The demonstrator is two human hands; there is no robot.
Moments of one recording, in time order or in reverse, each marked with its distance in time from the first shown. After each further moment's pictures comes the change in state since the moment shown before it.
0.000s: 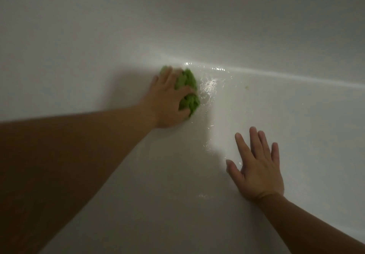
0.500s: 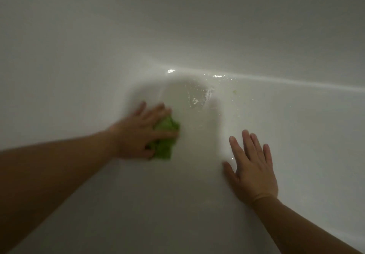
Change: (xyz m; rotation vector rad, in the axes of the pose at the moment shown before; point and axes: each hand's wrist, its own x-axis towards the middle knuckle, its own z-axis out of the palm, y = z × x) left_hand -0.061 -0.027 0.025 0.280 -0.058 0.437; right_hand 0.003 0.020 0.001 0.042 0.021 -0.024
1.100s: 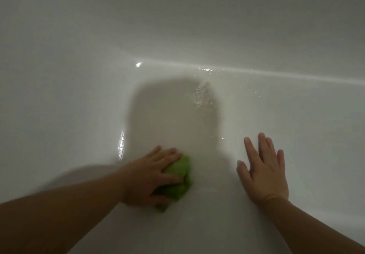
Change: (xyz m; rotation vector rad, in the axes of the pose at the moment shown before) left_hand 0.008 0.148 0.012 -0.331 -0.060 0.126; right_hand -0.052 0.090 -0.012 0.056 -0.037 0.159
